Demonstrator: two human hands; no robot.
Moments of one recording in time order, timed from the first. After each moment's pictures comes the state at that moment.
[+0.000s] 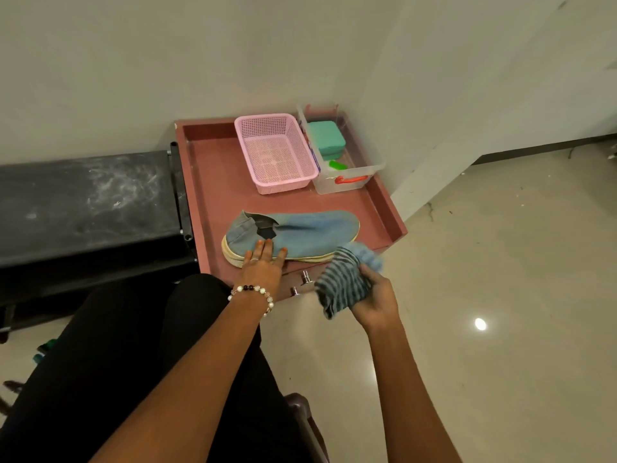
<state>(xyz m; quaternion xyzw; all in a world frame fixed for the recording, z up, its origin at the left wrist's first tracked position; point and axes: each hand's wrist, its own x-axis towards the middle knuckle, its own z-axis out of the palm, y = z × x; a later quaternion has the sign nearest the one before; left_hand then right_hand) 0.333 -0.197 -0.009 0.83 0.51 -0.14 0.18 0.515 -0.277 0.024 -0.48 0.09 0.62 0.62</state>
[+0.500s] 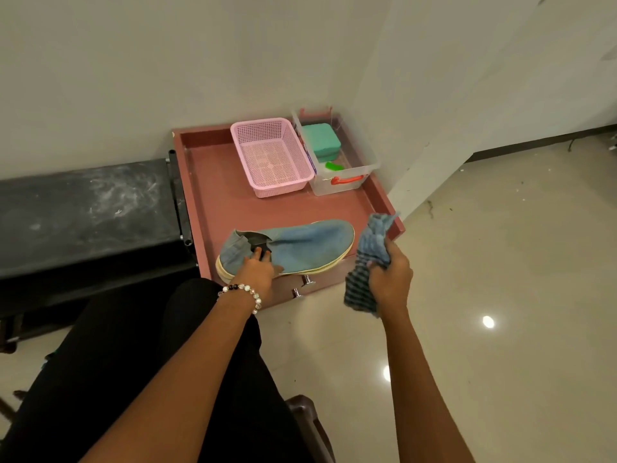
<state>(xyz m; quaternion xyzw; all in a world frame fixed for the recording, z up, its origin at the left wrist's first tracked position) 0.325 -0.186 -0.010 0.86 0.44 -0.22 0.15 0.531 -0.276 0.039 -0.82 -0.35 0.20 0.41</state>
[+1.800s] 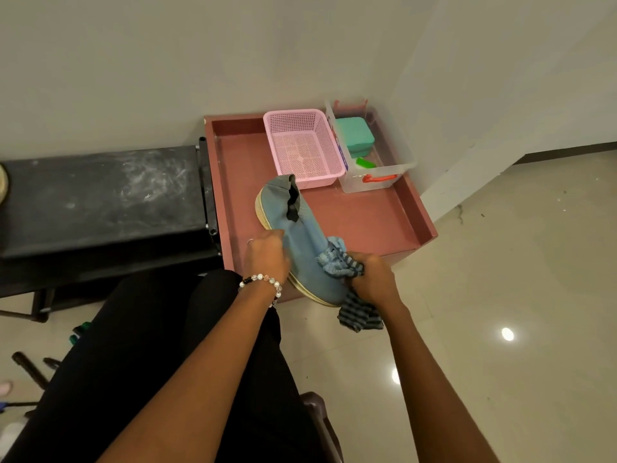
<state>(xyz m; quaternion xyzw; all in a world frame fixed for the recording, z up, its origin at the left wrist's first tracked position) 0.315 -0.181 -0.002 0.69 0.65 0.17 0.26 0.509 -0.239 0.001 -0.77 -0.56 0.27 0.13</state>
